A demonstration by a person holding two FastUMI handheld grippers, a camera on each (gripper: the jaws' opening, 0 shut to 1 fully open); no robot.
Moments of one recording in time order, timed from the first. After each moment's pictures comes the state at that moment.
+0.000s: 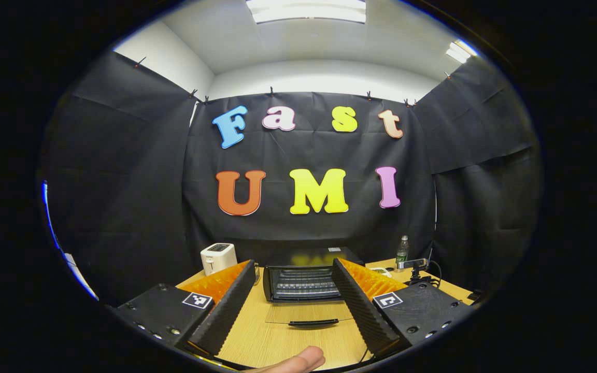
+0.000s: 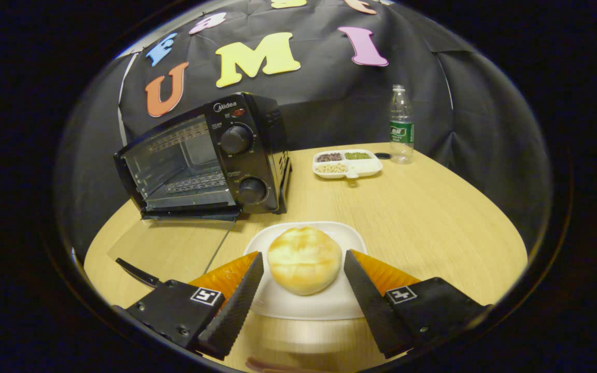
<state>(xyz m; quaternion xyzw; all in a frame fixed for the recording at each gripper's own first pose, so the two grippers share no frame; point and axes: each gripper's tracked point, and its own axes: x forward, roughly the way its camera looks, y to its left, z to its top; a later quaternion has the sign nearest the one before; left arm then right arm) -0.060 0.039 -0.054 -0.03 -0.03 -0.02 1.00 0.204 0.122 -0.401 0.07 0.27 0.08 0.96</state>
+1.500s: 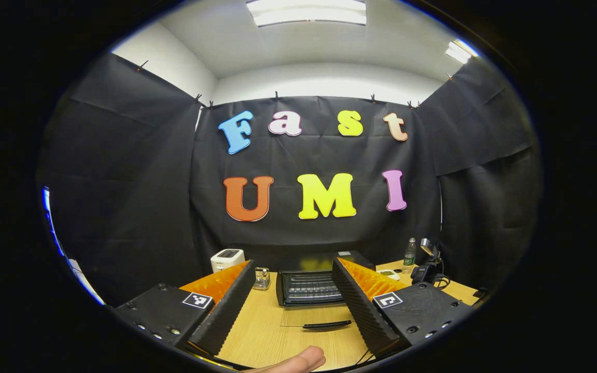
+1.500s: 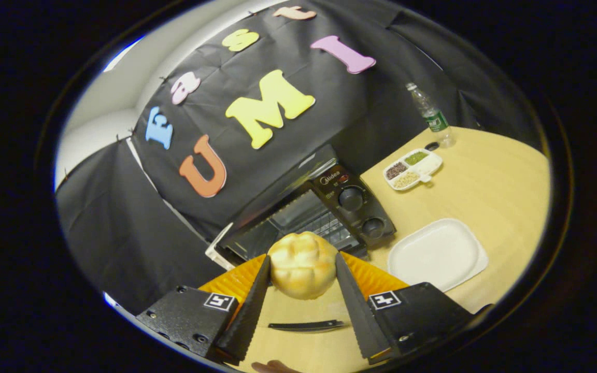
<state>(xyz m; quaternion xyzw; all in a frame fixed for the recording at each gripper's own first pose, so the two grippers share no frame) -0.066 0.074 -0.036 -0.02 -0.04 0.00 1.00 0.180 0.245 -0.262 0.35 0.18 0.17 0.90</state>
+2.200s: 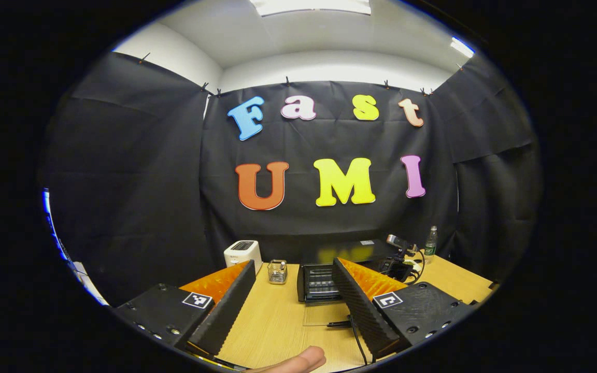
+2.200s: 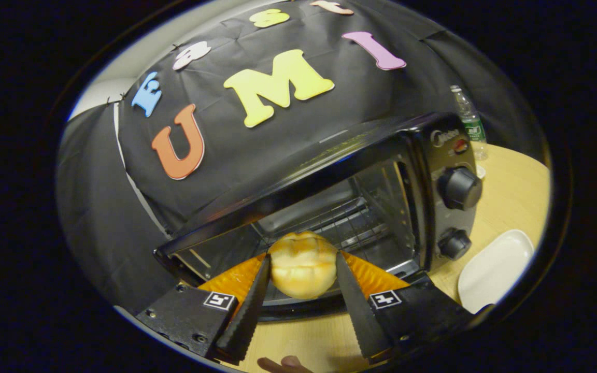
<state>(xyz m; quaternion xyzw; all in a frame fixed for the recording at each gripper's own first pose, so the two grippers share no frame) -0.015 0.127 -0.071 -0.01 0.00 0.03 1.00 0.309 0.348 -0.305 0.23 0.17 0.11 0.95</state>
